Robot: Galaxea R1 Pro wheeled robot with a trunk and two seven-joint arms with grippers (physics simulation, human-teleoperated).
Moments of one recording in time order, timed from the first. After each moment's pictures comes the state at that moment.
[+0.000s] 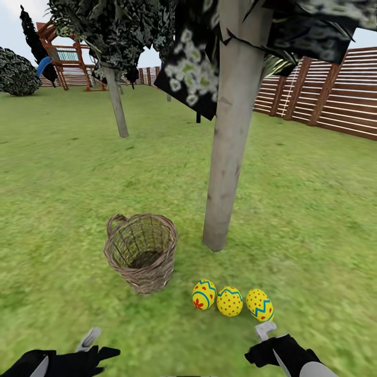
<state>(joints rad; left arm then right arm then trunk) -0.47 0.32 0.07 -0.30 0.22 0.67 -0.96 -0.58 -0.04 -0.43 -0.22 0.73 0.25 0.32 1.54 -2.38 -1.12</state>
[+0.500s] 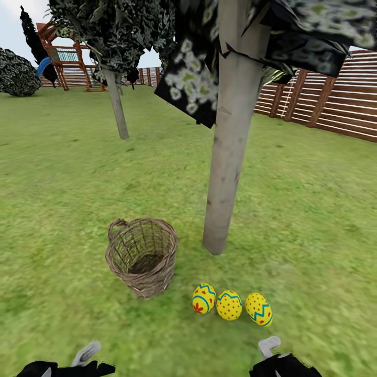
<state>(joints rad) -0.47 0.29 0.07 -0.21 0.23 0.55 -0.71 -0.53 -0.04 -0.43 -0.15 0.73 0.18 0.20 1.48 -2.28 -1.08</state>
